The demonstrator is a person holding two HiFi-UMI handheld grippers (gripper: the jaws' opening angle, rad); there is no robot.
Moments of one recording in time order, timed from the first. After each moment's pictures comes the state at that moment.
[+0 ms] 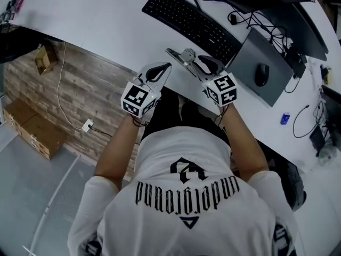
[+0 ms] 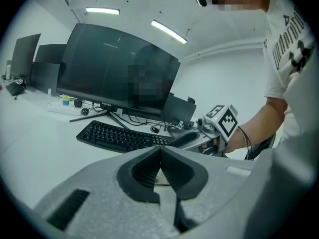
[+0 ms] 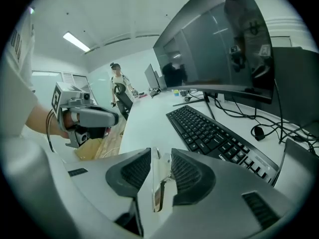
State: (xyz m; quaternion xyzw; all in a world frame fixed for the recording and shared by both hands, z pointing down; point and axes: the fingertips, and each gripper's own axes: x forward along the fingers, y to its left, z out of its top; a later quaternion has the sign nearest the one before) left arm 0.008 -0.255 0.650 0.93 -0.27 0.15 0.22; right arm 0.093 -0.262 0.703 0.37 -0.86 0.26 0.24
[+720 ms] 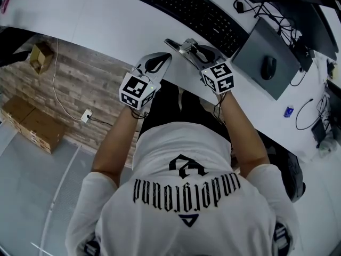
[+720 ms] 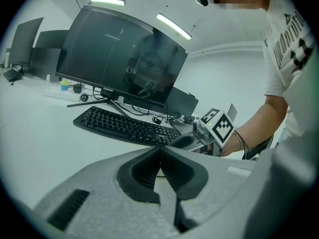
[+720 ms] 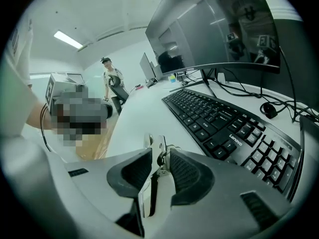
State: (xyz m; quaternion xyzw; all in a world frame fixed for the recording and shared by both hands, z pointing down) left arm 0.009 -0.265 0.696 0.92 -0.25 0.17 0.26; right arm 0.085 -0.270 0.769 0.37 -0.84 0.30 0.27
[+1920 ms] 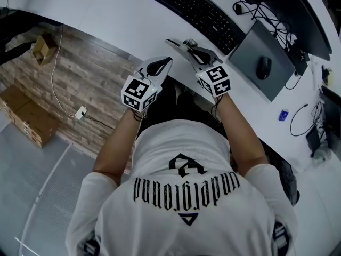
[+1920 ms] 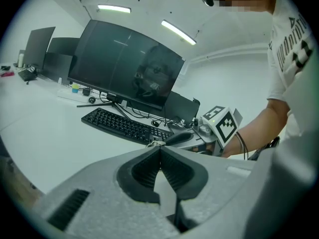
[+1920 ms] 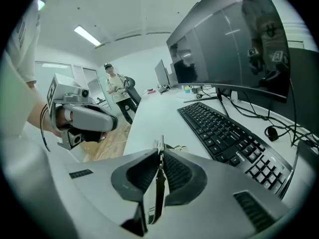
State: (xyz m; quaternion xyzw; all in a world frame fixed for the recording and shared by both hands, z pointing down) left arm 0.005 -0.215 0.671 0.91 -0.29 0.15 0.26; right arm 0.064 -0.240 0.723 0.34 -0.88 0.23 0.26
